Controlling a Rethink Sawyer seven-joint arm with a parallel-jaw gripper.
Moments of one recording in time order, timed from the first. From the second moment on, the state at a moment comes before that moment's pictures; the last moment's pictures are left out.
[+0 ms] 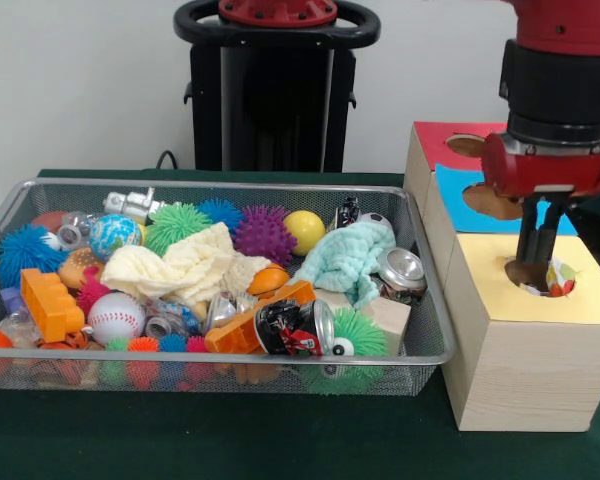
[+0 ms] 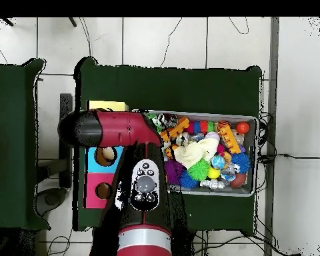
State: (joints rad) arm 0.07 -0.56 -0.05 1.40 0.07 0.56 1.67
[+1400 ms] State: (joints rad) arm -0.04 -0.57 0.05 1.45 0.10 0.47 1.67
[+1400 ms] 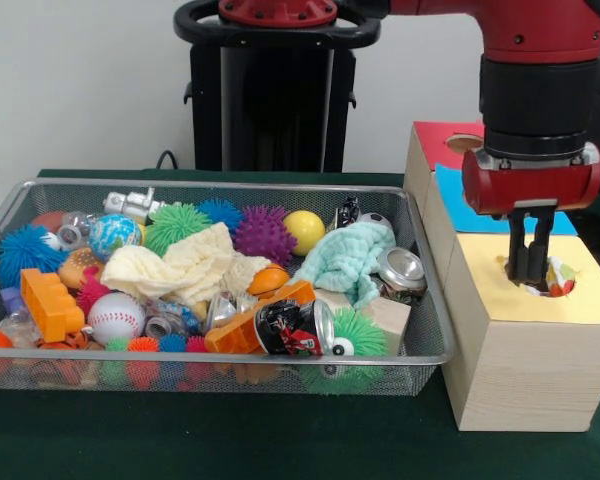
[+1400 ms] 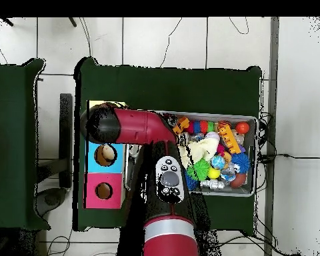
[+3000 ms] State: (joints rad) arm -0.02 -0.62 0.12 1.53 0.13 0.47 1.67
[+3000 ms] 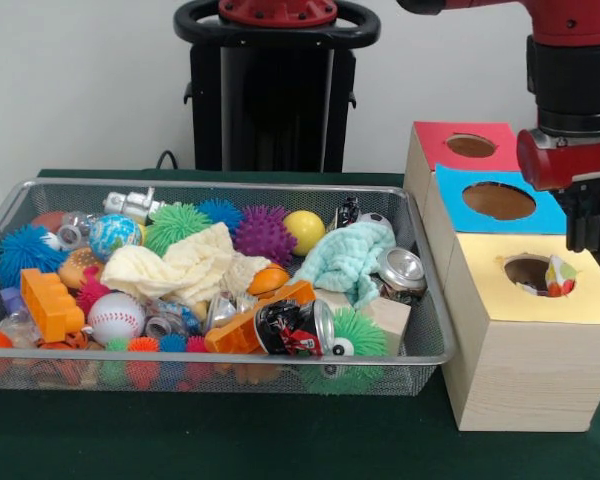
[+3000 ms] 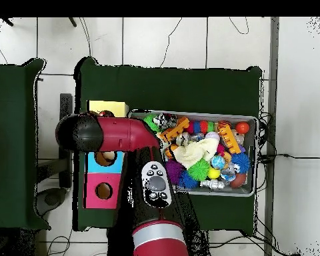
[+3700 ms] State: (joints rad) arm 0.02 -0.62 0.09 1.53 0.13 0.47 1.67
